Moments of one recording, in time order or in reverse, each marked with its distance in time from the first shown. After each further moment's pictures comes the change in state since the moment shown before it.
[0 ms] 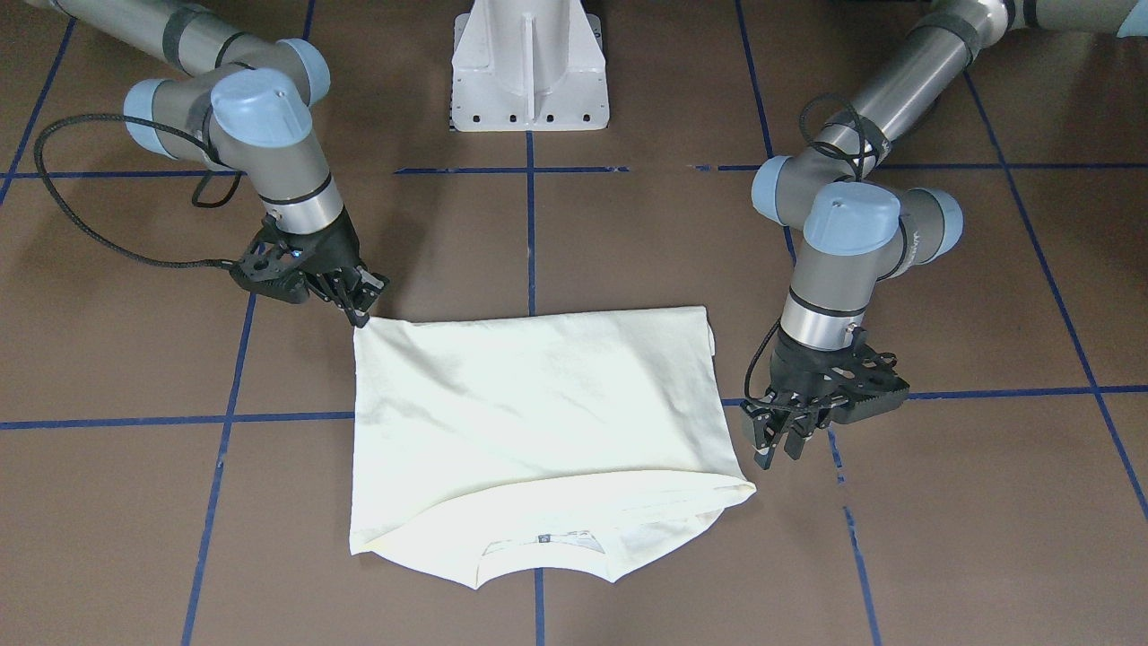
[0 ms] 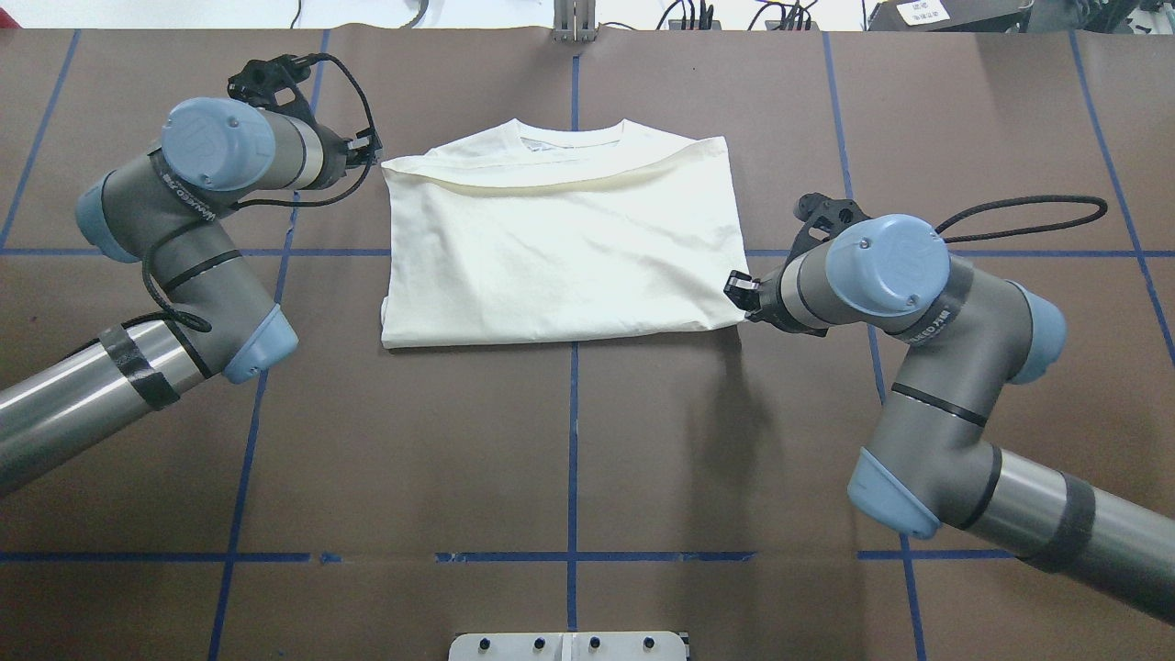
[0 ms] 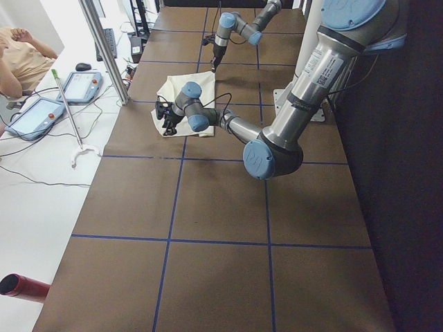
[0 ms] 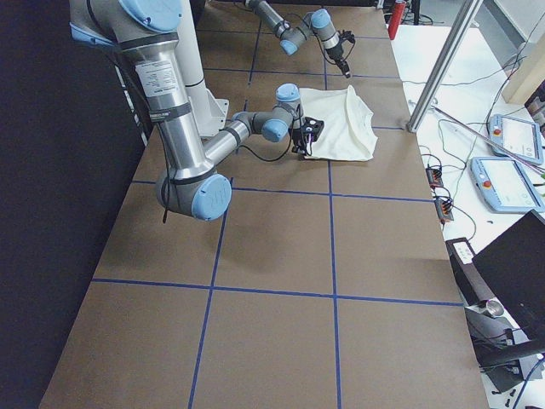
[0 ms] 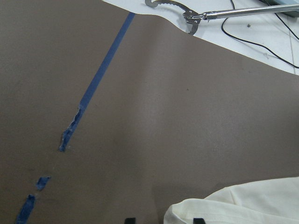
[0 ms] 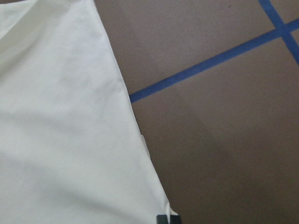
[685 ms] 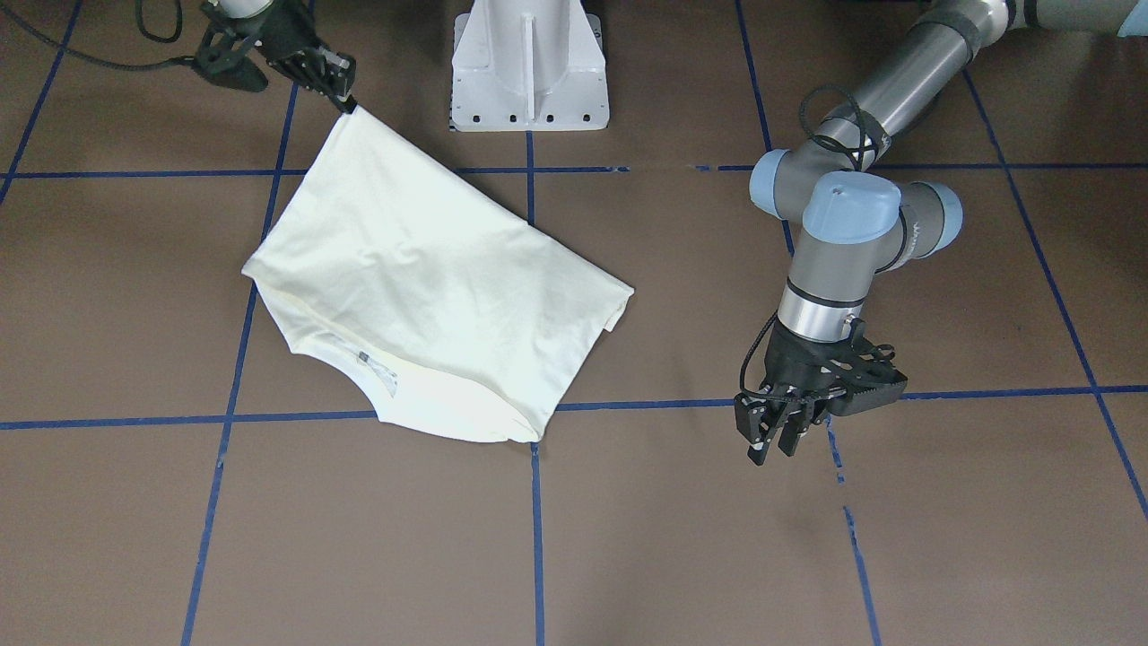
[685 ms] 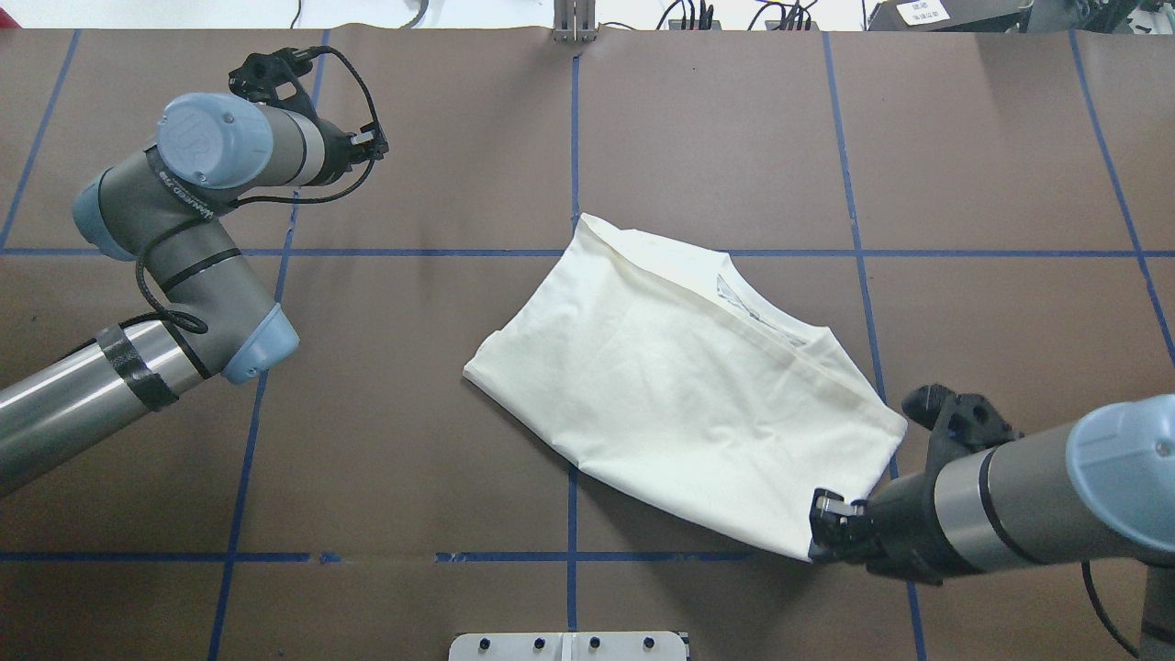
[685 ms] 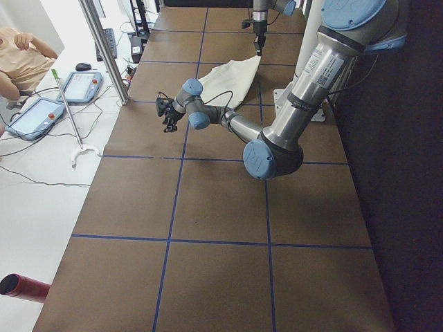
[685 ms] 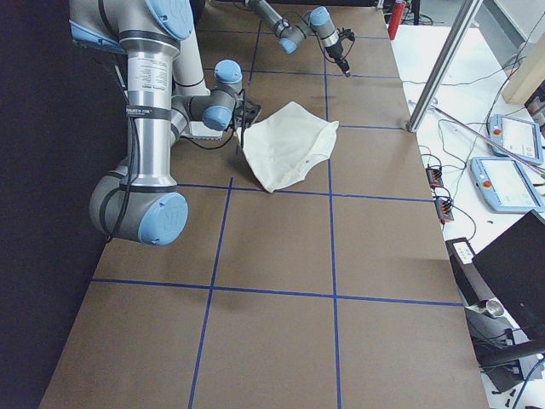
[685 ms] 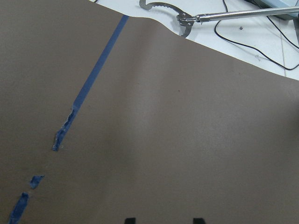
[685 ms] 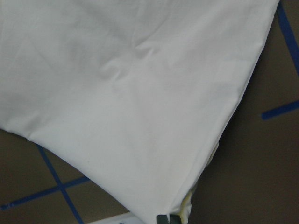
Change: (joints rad) left arm 0.001 0.002 -0.048 0.000 -0.004 -0.007; right arm -0.297 -0.381 0.505 0.002 0.178 0.251
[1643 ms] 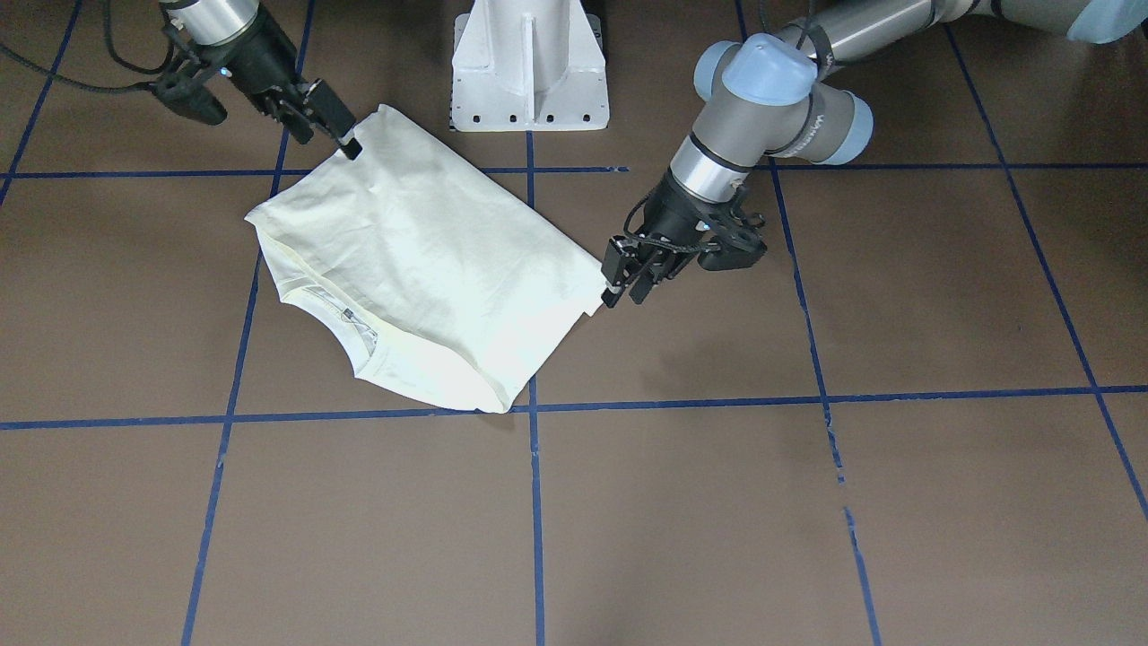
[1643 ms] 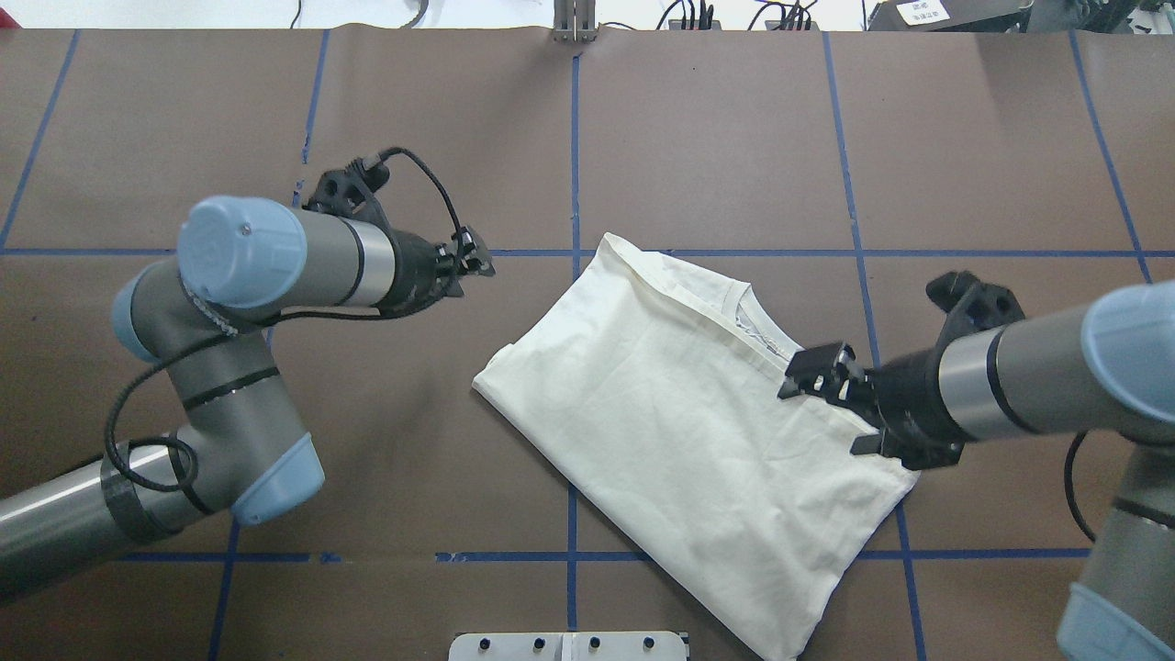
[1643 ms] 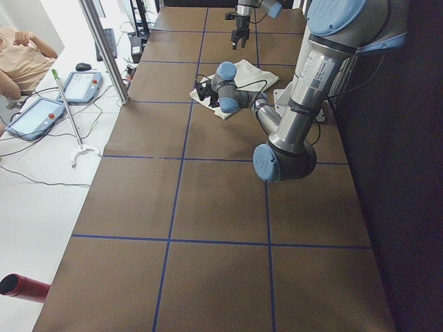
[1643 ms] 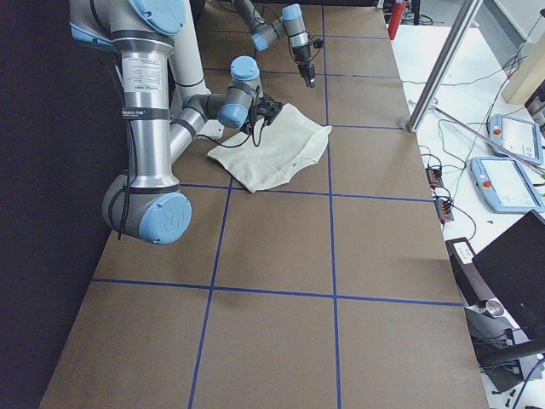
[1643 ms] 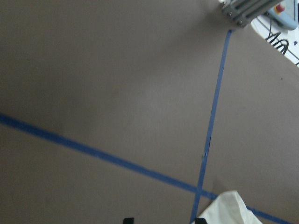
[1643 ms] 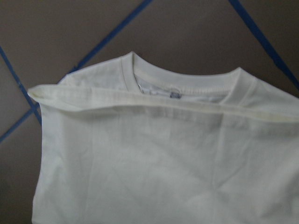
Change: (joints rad) left arm 0.255 0.078 -0.303 0.012 -0.136 -0.388; right arm 0.330 0.170 -0.153 -0.001 -0.009 -0.008
